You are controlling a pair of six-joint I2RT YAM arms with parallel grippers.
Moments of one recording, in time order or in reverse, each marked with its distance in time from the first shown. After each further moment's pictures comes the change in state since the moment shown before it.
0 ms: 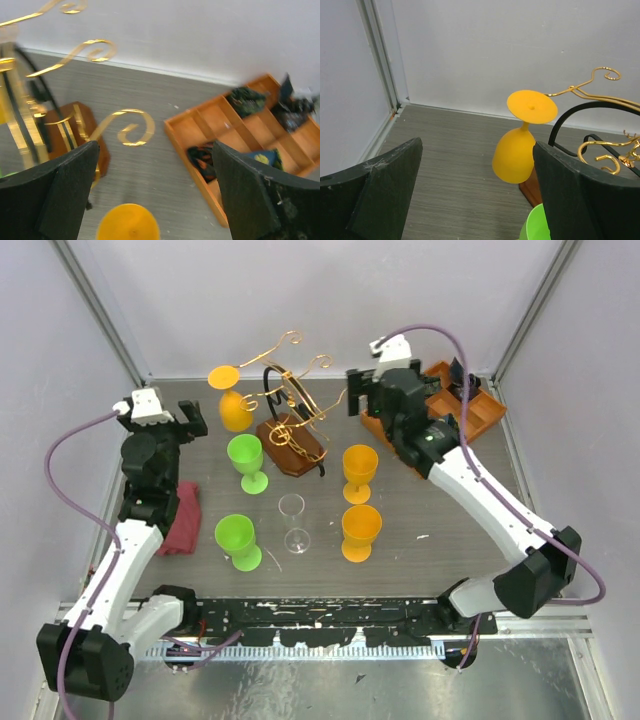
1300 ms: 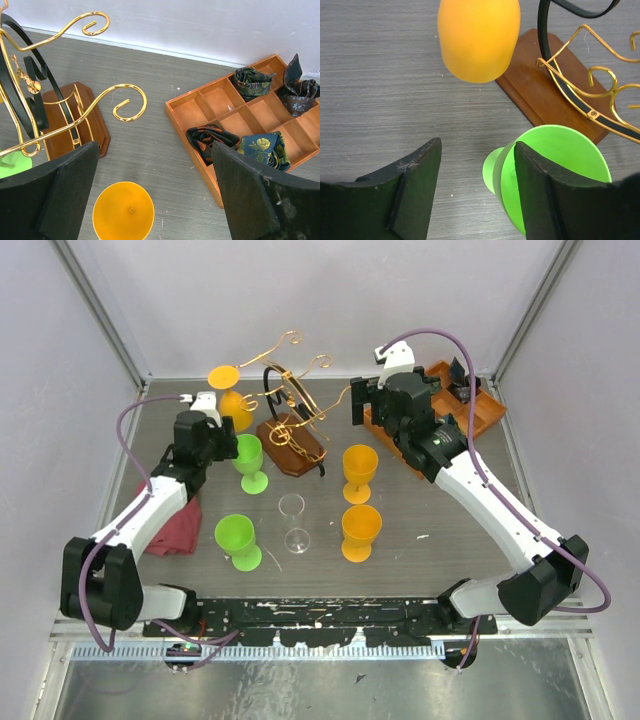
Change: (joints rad) left arm -0.068 0.357 0.143 -0.378 0.159 -0.089; right arm -0.077 -0.064 -0.042 -0.114 -0.071 0.065
